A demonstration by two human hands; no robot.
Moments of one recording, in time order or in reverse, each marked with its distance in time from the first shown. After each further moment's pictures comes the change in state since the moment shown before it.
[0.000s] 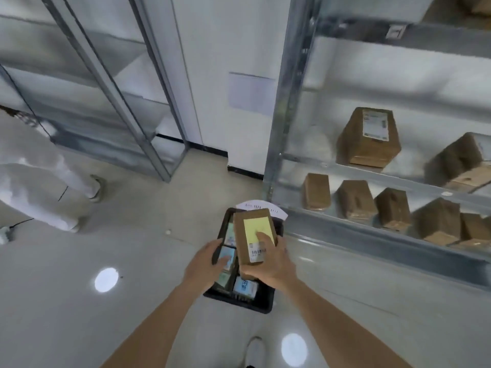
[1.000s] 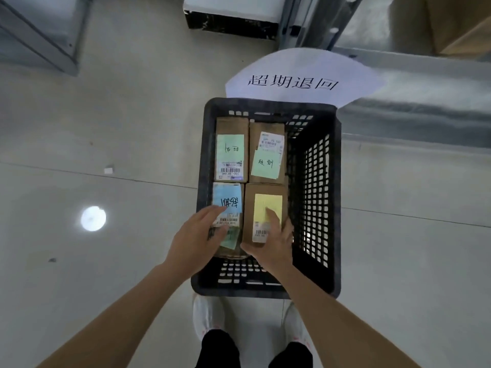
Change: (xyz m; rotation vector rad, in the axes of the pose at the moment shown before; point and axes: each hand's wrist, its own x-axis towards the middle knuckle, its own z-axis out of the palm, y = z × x) left_hand 0.325 -0.338 0.240 0.241 -0.235 0.190; right_hand 0.350 0.261 0.425 0.205 0.052 0.422
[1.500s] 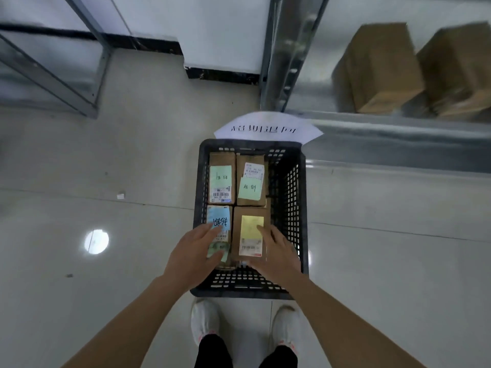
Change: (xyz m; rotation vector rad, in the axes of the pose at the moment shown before) left_hand -0.048 0.088 -0.064 0.235 -0.080 0.018; right_hand -0.065 -0.027 -0.122 -0.374 -0.111 -0.224
